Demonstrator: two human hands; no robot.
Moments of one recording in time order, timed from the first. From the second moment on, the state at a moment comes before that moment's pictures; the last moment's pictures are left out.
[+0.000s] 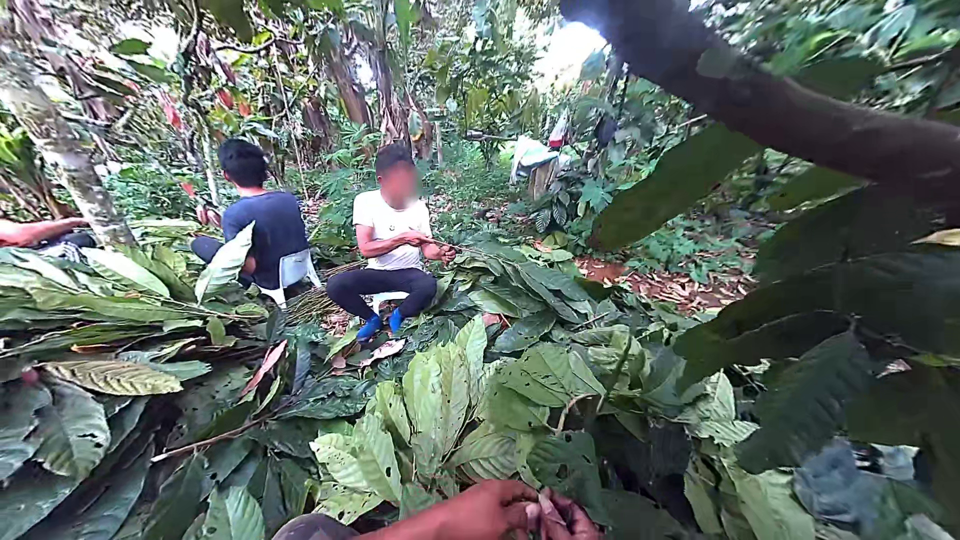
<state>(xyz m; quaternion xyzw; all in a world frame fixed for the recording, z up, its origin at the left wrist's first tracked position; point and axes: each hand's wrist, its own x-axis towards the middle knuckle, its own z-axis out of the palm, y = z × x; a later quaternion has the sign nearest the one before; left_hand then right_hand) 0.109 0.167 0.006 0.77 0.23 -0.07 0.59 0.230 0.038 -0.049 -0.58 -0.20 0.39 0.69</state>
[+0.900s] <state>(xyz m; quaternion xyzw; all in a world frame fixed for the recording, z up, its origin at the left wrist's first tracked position) 0.119 0.169 0.027 0.55 0.22 0.21 0.78 0.267 0.075 -0.003 -0.74 -0.51 0.11 0.43</state>
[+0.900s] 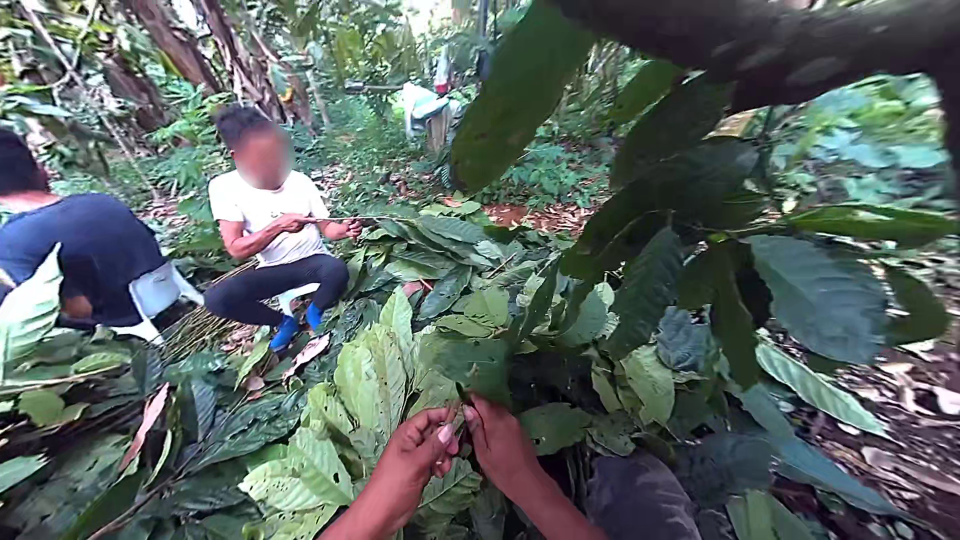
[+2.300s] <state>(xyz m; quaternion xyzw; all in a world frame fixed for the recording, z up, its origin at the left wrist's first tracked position) 0.059 0.118 0.015 0.50 0.34 0.05 0.79 0.324 0.026 -0.008 -0.78 -0.38 0.33 0.37</state>
